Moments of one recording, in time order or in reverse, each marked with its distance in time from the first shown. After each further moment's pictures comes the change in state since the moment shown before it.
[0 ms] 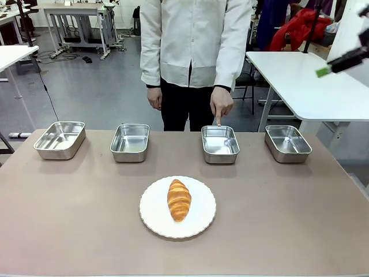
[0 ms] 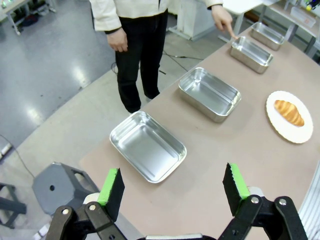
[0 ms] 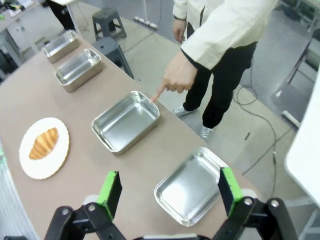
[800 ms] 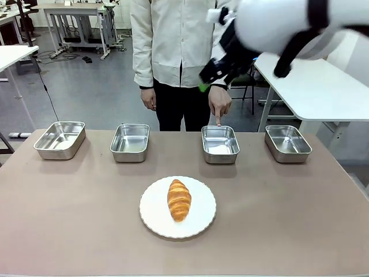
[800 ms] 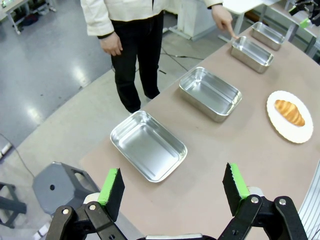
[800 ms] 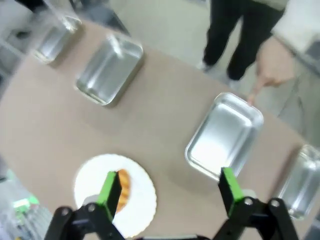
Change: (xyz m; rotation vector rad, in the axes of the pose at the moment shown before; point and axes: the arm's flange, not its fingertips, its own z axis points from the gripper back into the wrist) left arm -0.001 0.001 0.000 0.001 0.001 0.002; right arm 0.123 0.257 -0.191 -0.133 0.308 -0.245
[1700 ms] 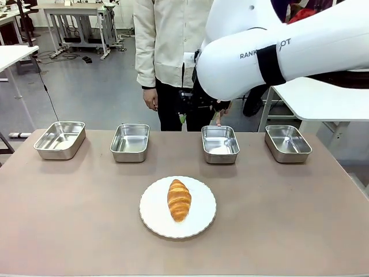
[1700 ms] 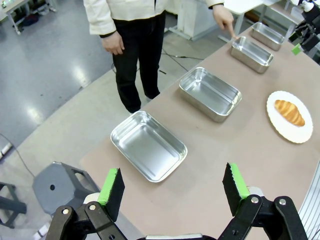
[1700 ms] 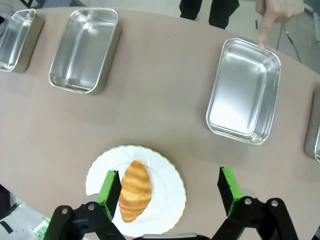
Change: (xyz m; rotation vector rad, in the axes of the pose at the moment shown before) left arm 0.000 0.000 0.000 0.000 0.000 0.000; right arm -0.019 0.049 -0.059 -0.113 0.163 -0.232
